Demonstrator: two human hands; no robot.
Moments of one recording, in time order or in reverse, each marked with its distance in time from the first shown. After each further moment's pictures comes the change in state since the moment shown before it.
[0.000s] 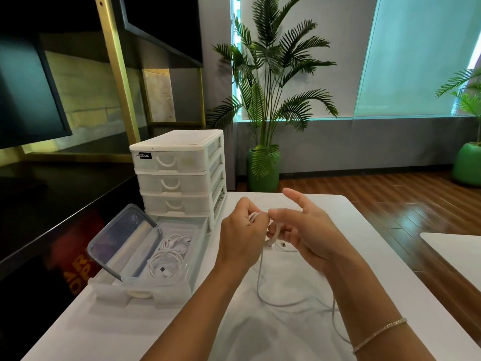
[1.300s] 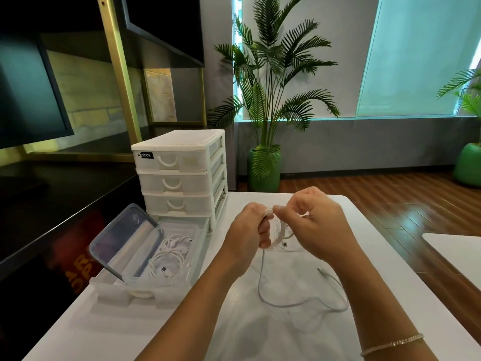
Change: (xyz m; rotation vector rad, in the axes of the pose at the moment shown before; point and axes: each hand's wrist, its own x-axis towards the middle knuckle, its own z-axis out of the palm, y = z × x) left_hand 0.007 -0.003 -0.002 -0.471 -0.342 -0.274; right_hand -0.015 -0.007 0.000 -0.923 0.278 -0.544
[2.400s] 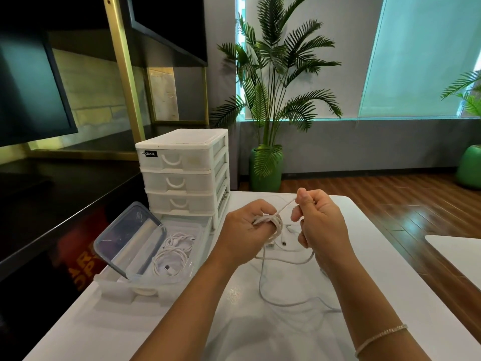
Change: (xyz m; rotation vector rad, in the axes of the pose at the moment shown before) left_hand -0.004 -0.001 -0.015 0.457 0.016 0.414; right_hand 0.005 0.010 0.018 0.450 0.091 0.359
